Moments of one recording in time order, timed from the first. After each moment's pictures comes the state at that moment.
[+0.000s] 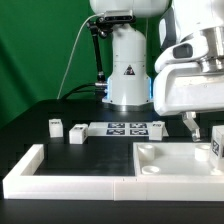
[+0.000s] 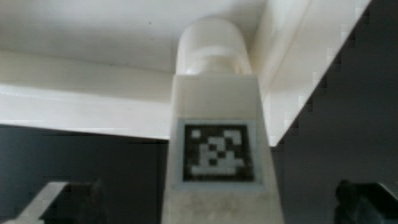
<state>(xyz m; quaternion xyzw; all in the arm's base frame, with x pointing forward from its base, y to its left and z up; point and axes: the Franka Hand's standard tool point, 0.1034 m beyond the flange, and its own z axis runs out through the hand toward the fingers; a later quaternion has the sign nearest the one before) 0.626 0.117 0.090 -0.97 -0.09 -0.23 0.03</state>
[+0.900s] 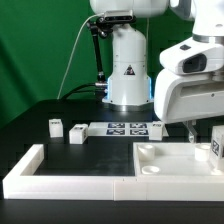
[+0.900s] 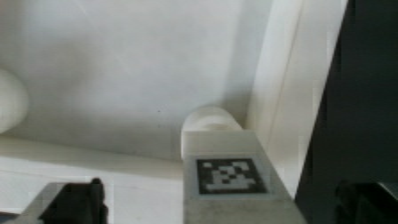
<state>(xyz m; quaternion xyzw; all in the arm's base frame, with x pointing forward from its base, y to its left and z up) 0.628 0.113 0.084 -0.99 -0.10 0.08 0.04</state>
